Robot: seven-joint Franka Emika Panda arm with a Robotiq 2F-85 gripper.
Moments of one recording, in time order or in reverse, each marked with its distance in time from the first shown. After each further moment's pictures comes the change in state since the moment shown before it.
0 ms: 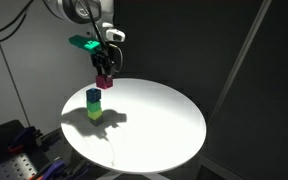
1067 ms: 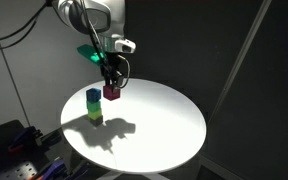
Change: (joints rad) arm -0.063 0.039 -0.078 -0.026 0.000 0.044 0.000
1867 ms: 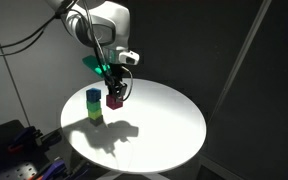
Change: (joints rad) arm -0.019 0.089 -0.016 0.001 0.000 0.064 0.000
